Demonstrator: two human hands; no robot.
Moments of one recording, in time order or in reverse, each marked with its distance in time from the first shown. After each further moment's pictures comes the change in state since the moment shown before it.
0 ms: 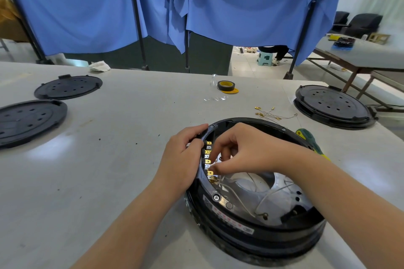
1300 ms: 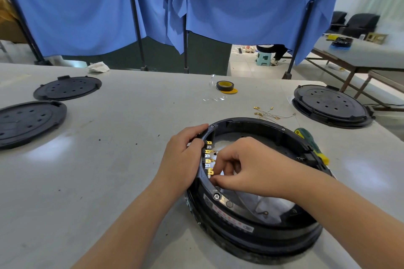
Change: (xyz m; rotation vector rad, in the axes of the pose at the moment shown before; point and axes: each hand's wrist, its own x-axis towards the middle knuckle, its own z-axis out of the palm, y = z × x) left_hand 0.001 0.001 0.002 -0.002 0.006 0.027; right_hand -0.026 -0.011 0.019 -0.164 0.108 -0.037
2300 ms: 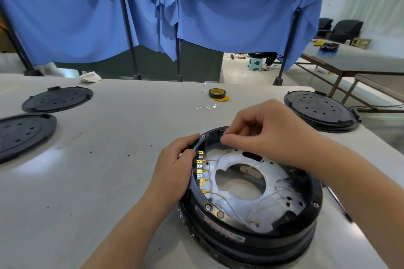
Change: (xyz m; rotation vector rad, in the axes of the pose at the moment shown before) left_hand 0.000 -0.002 -0.003 -0.016 -0.035 0.014; right_hand -0.006 -0.004 -0.061 0.096 0.300 -0.072
